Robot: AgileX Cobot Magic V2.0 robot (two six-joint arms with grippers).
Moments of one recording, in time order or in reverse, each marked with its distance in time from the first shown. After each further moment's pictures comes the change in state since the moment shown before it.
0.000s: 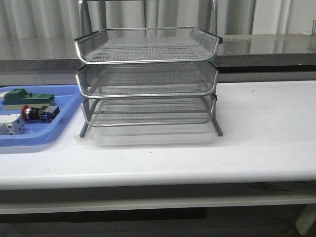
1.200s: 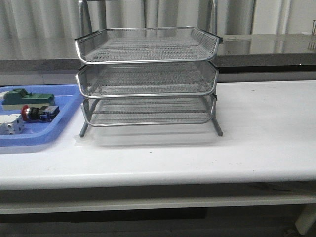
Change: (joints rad) left arm 0.000 0.000 0.000 0.000 0.000 0.000; right arm 0.000 0.877 -0.443 0.483 0.302 0.001
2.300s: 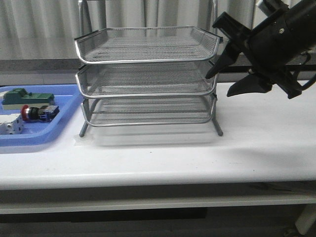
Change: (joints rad) left arm 0.000 0.000 0.000 0.000 0.000 0.000; right arm 0.185 0.656 -0.253 0.723 -0.223 -0.583
